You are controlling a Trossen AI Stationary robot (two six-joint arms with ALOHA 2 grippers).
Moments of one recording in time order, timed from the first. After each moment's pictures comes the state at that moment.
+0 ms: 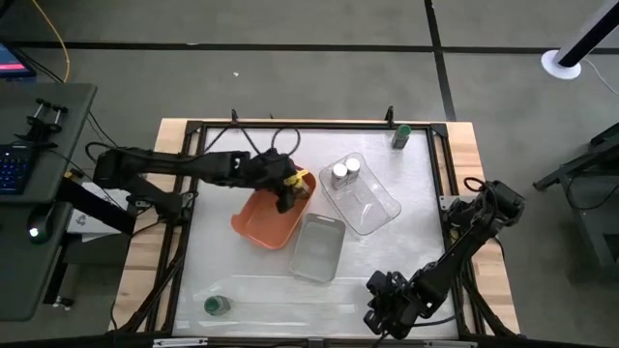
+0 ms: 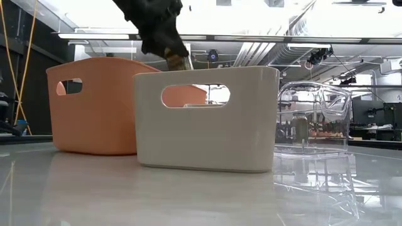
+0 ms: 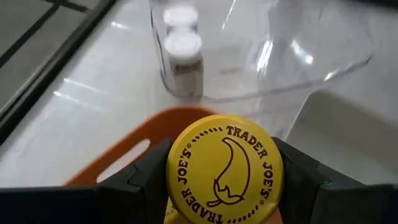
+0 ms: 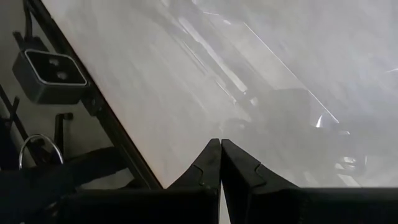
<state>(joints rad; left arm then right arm) 0.05 1.43 1.12 -0.45 -0.21 -0.19 0.86 1.77 1.16 -0.53 0.29 1.54</state>
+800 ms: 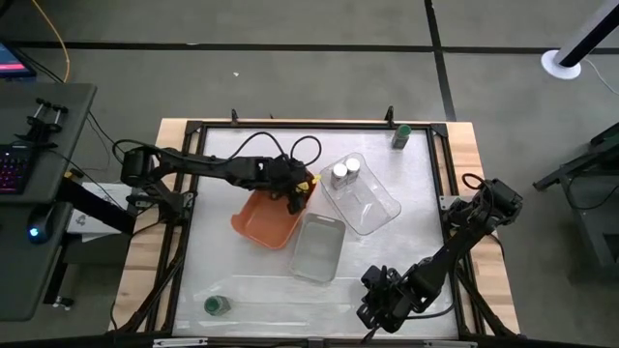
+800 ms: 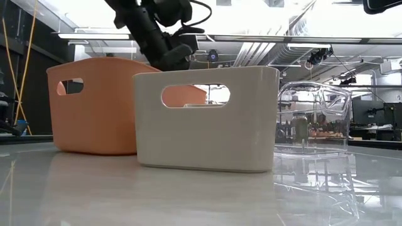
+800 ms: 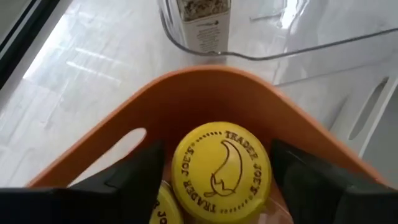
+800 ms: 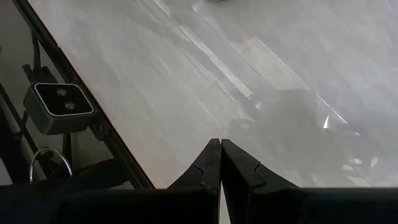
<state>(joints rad) 0.11 1.66 1.12 -0.40 -0.22 -0.14 0.80 1.77 1.16 -0.51 0.29 1.54</state>
